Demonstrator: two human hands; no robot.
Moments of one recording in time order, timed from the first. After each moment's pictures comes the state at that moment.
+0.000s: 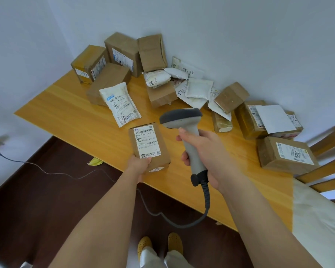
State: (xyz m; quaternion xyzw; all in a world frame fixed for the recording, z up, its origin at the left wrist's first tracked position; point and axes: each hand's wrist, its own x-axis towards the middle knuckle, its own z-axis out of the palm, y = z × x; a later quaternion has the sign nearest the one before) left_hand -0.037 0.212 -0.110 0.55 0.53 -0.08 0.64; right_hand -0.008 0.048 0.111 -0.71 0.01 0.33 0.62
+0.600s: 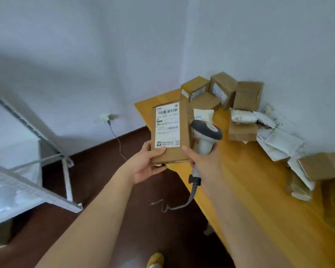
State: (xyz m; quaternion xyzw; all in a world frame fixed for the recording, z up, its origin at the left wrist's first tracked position) left_hand -0.207 0.264 0.032 0.38 0.38 0.16 0.83; right_hand -0.071 0.143 0.083 -0.65 -0.15 0.38 0.64
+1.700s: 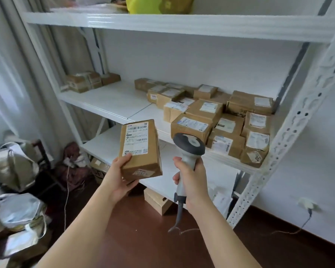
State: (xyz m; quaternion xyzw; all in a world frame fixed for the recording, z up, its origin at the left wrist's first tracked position) left_hand -1.046 0.190 0.124 0.05 0.54 0.69 0.47; right_hand -0.851 0.253 0.179 -0.41 -0.49 0.65 0.41
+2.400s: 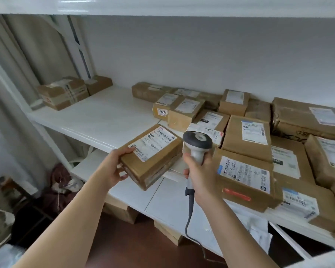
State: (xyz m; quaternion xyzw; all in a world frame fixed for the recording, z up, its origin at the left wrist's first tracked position) left_hand -1.313 0.425 0.145 0.10 0.66 0.57 0.48; right_hand -1.095 0.486 0.158 -0.47 -0.48 0.59 0.43
